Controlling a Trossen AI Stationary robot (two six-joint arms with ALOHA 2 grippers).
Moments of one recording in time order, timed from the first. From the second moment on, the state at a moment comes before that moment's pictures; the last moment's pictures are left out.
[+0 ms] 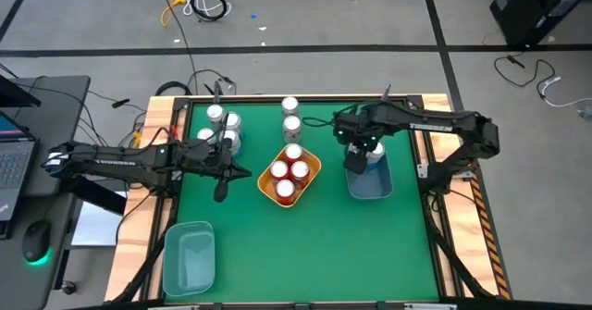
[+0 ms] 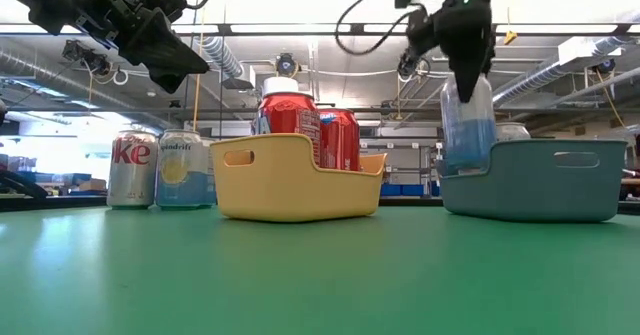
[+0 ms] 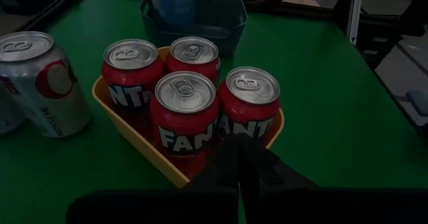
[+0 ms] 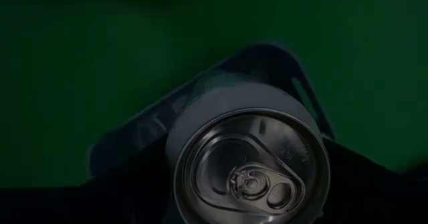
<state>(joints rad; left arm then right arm) 0.05 0.76 0.46 -0.11 0.08 -0.12 -0.21 1.55 1.40 -1.34 0.05 0.29</state>
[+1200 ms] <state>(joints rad) 0.05 0.77 0.46 -0.11 0.08 -0.12 0.12 1.28 0.97 -1.28 0.11 1.02</state>
